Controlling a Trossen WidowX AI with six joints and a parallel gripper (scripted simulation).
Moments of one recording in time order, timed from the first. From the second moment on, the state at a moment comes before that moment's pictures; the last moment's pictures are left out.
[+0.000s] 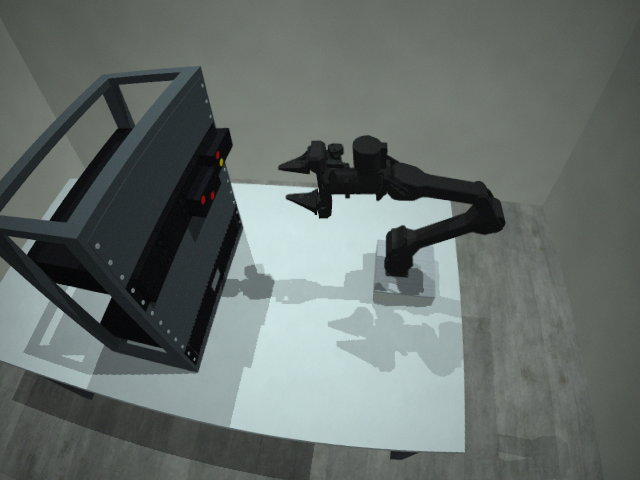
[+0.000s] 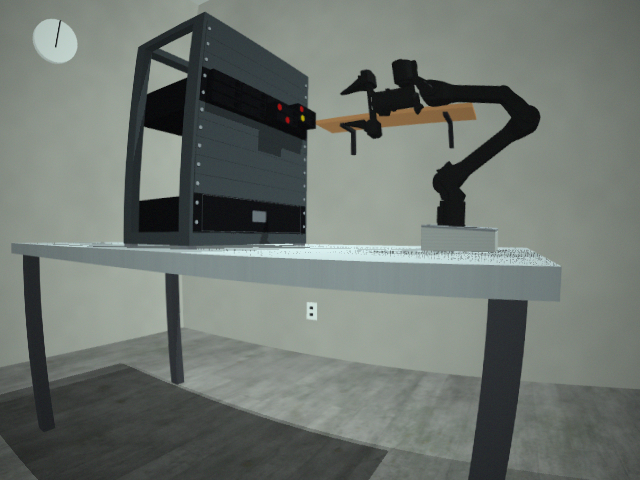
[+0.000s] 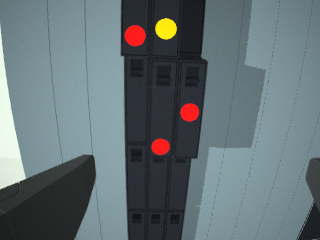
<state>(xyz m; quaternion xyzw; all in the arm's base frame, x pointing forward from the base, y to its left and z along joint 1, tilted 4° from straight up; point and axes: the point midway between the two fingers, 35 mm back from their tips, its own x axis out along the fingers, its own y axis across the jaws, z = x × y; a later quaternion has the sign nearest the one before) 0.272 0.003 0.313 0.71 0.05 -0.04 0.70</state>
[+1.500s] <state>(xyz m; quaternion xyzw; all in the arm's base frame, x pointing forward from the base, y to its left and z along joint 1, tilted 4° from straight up) 0.250 -0.011 0.317 0.72 0.00 -0.04 0.69</state>
